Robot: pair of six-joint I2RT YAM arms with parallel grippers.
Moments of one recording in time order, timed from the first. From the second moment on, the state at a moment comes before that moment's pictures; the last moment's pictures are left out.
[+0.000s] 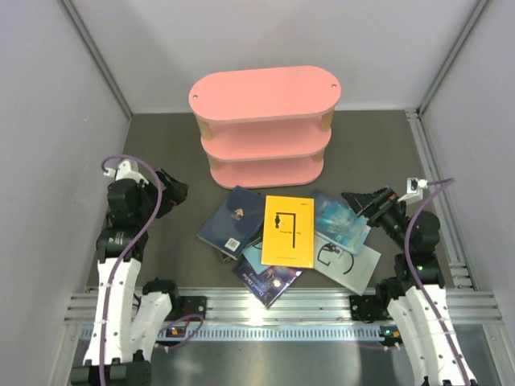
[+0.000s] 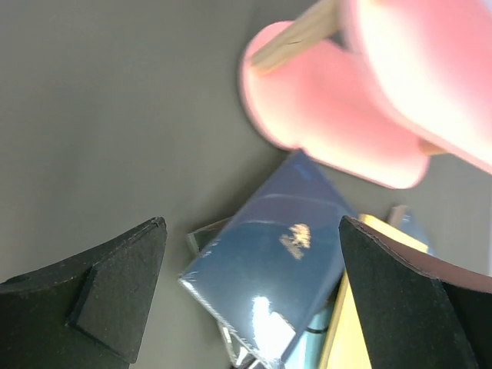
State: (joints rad) left arm 0.06 0.75 0.82 -0.59 0.13 -0.58; right arm 0.02 0.42 0.36 0.01 -0.42 0.92
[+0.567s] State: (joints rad) left arm 0.06 0.63 0.69 -0.46 0.43 -0.66; right arm 0.06 0.30 0.21 -0.31 -0.57 0.83
